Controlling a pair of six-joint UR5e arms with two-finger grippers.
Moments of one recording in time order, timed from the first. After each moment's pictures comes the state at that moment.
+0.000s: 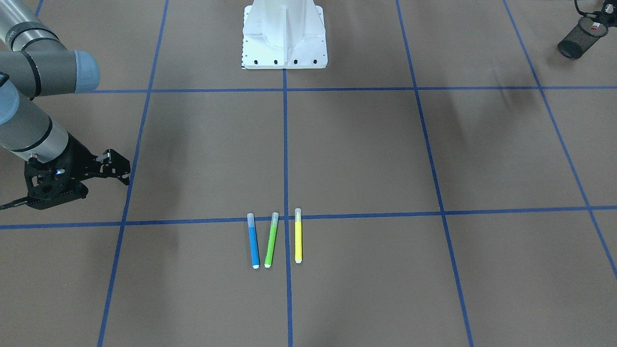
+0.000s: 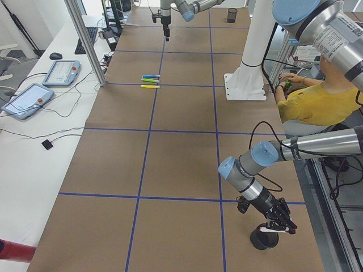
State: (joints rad) left arm -0.90 -0.83 -2.00 -1.11 -1.97 0.34; right arm 0.97 -1.23 1.68 -1.41 2.21 0.56
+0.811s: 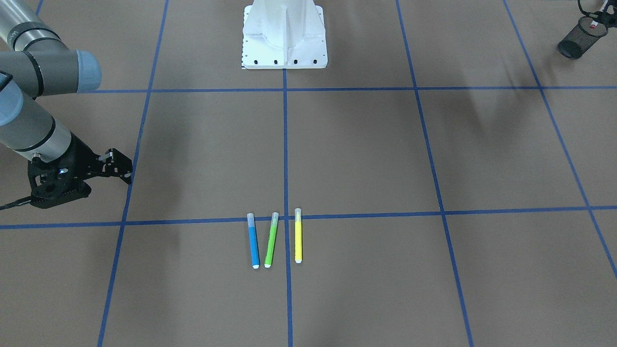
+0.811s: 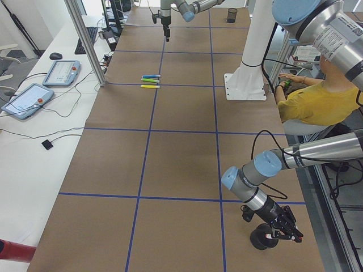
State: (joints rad) left arm -0.90 -0.82 -1.89 -1.20 -2.01 0.41; right arm 0.97 -1.23 1.68 -1.41 2.21 0.56
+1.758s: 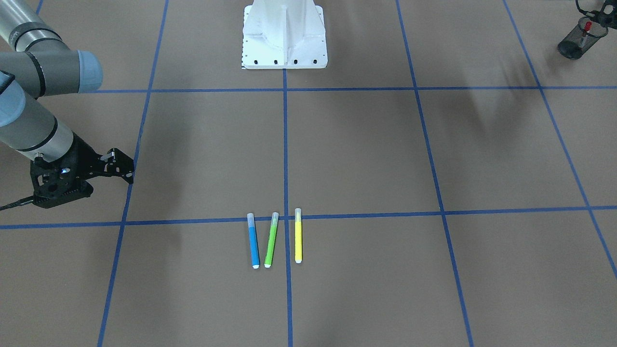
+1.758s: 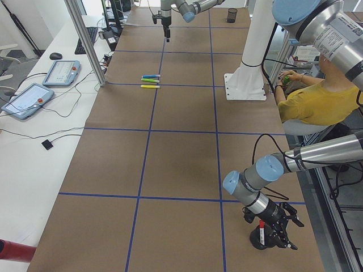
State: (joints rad) left arm -0.90 -0.82 -1.89 -1.21 -2.05 0.47; right arm 0.96 -1.23 1.68 -1.40 2.21 0.57
